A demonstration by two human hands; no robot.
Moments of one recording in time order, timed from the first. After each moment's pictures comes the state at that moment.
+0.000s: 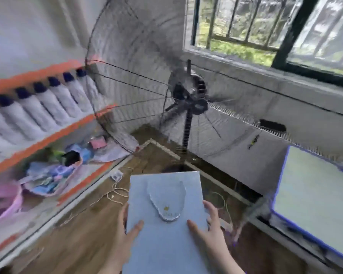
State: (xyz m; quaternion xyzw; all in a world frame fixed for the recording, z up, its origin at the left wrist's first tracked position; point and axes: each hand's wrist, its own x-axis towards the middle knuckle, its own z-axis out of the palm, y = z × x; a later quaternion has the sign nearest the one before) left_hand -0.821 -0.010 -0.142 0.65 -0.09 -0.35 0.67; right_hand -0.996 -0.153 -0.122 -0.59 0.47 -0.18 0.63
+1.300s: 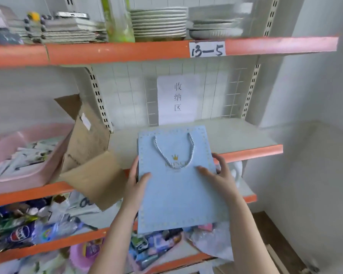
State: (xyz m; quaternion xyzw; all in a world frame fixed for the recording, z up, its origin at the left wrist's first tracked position) left_hand -0.132 0.035 -0.003 0.64 -0.01 0.02 0.77; right_hand -0.188 -0.191 0.034 -0.71 0.14 -0.09 0.68
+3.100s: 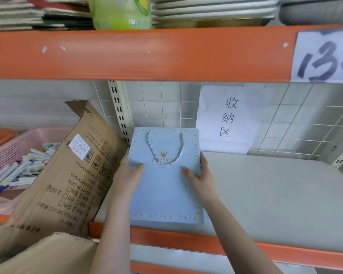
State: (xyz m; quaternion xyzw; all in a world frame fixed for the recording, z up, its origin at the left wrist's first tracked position) left_hand 0.083 0.056 0.027 0.80 0.25 0.09 0.54; right_hand 0.100 -0.139 0.007 -0.77 0.00 0.00 0.64
